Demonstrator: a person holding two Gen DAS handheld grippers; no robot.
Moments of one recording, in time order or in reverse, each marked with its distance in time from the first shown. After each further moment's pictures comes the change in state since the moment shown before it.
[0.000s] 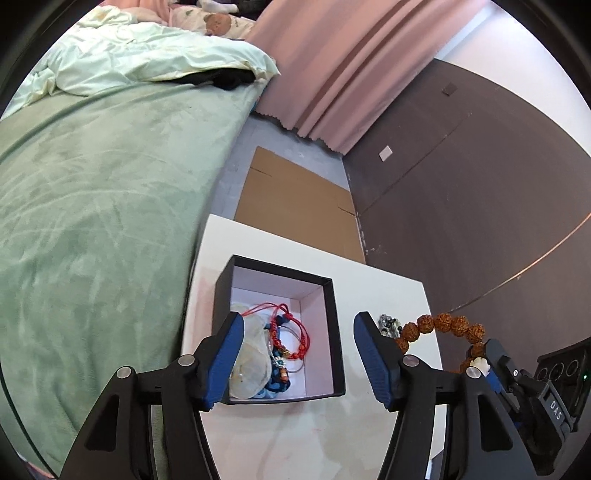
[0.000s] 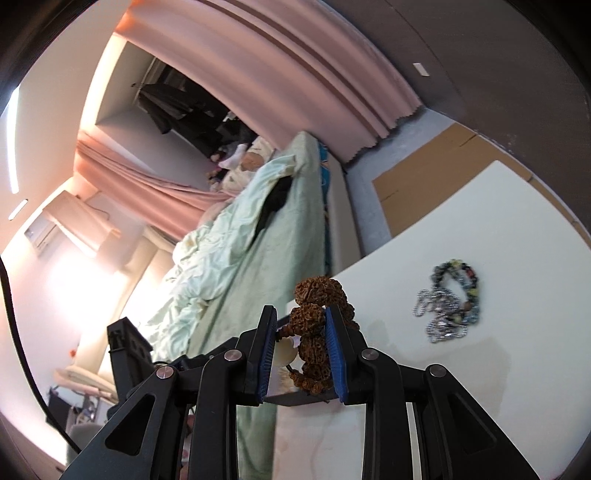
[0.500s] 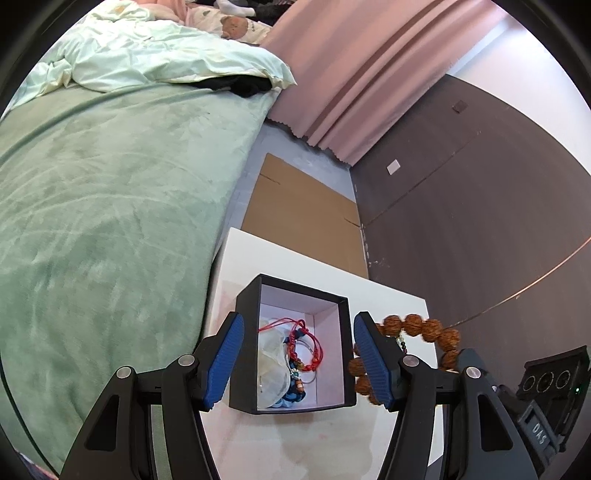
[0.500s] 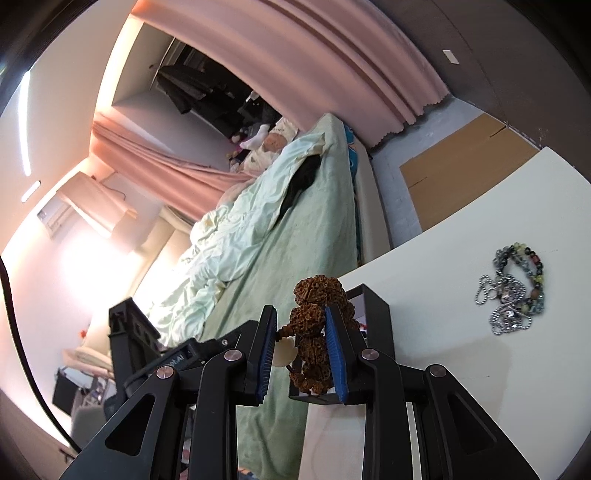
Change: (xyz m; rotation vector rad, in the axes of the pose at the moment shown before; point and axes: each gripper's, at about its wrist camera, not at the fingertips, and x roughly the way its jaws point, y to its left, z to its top) left arm -0.011 0.018 0.012 -0.049 -0.027 0.001; right arm 0.053 0.031 -0.015 -0.048 0.066 0.056
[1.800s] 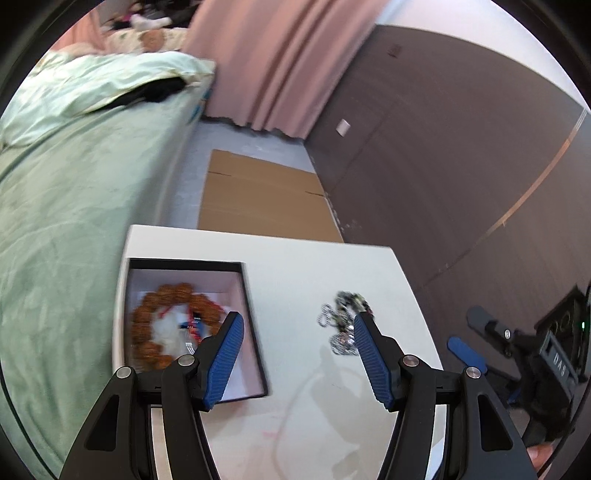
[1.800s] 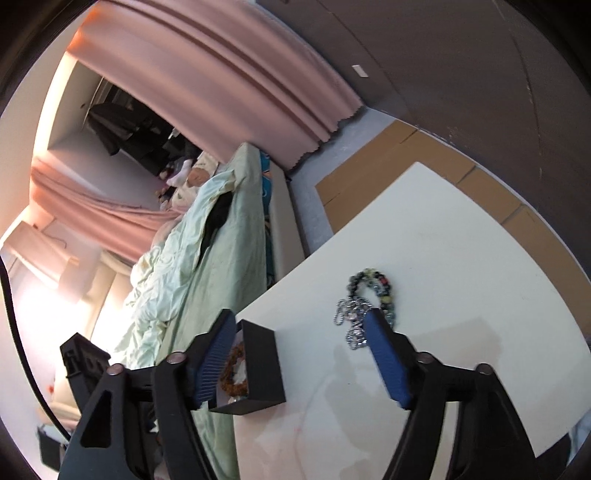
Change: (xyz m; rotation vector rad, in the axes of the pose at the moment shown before) left arm 0.040 -0.098 -0.040 0.287 0.069 -0.045; right arm -0.088 -0.079 0.021 0.177 -0.091 -0.247
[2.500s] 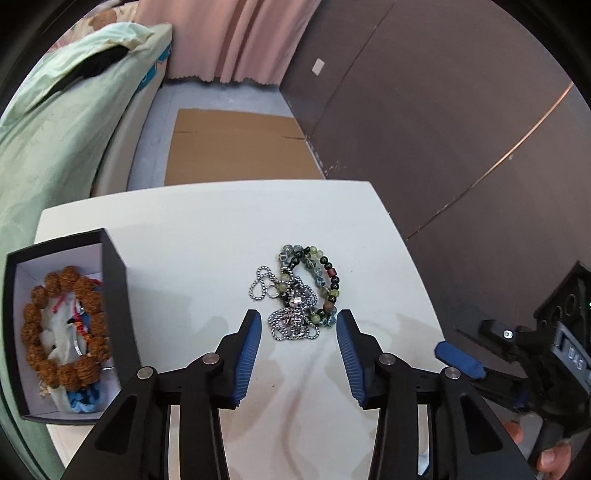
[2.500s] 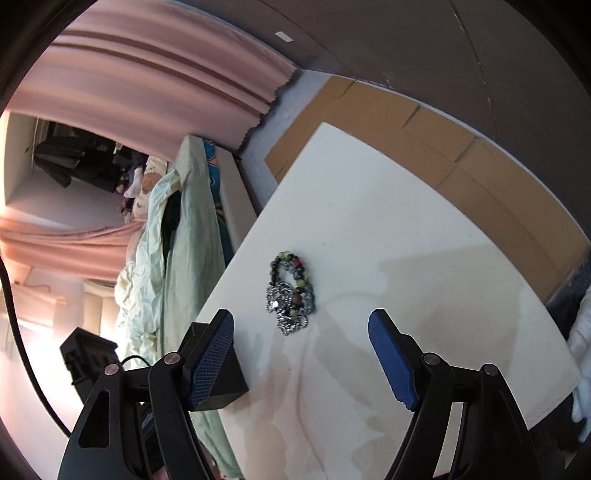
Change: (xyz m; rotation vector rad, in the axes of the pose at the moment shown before) left arm 0.093 -0.064 -0.009 0.086 0.219 0.015; right arm 0.004 -0.077 0.014 0.245 0.143 -0.083
